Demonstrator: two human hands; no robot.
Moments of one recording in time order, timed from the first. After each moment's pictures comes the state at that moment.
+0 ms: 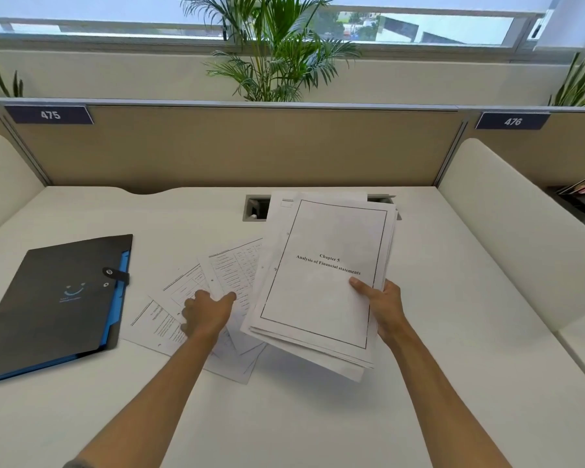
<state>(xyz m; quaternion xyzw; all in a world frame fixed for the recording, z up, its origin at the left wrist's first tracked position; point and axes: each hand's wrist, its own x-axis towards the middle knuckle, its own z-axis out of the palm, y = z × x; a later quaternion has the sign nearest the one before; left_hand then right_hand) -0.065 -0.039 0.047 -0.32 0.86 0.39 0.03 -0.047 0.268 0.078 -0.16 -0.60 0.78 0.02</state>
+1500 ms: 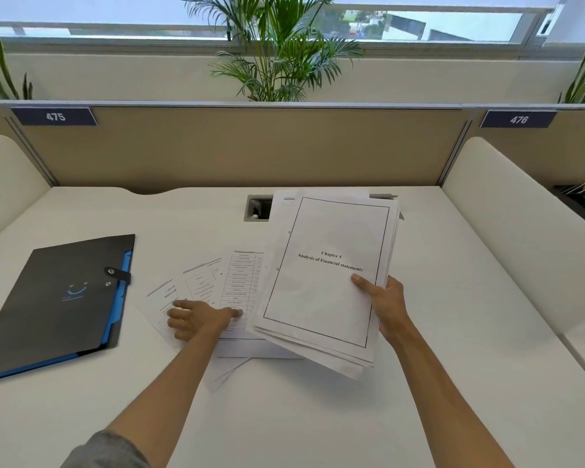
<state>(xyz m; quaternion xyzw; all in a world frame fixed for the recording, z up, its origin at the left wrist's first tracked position) -0.070 -0.036 0.039 -0.42 0.86 0.28 0.07 -0.049 0.273 0.088 -0.14 -0.60 0.79 0.03</state>
